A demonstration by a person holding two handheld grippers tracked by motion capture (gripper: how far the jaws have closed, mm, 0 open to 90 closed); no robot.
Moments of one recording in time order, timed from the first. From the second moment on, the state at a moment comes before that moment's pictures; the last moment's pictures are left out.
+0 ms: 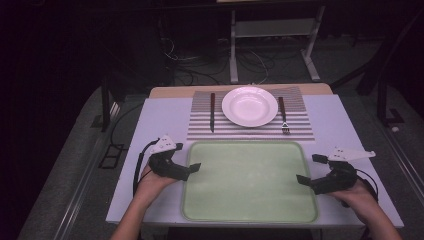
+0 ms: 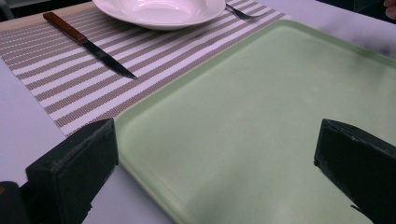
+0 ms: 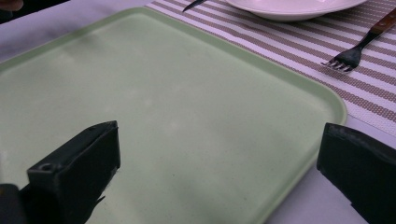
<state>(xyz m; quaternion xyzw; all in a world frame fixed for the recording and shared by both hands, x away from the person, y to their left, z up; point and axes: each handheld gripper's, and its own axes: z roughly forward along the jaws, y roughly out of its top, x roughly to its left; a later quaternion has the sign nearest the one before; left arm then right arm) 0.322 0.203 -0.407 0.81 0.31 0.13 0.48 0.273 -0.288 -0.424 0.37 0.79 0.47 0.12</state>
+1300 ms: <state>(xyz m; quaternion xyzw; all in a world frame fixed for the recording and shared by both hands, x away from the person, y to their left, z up) 0.350 0.177 -0.411 0.81 0.31 0.12 0.48 0.273 -0.286 -0.426 0.37 0.80 0.47 0.12</state>
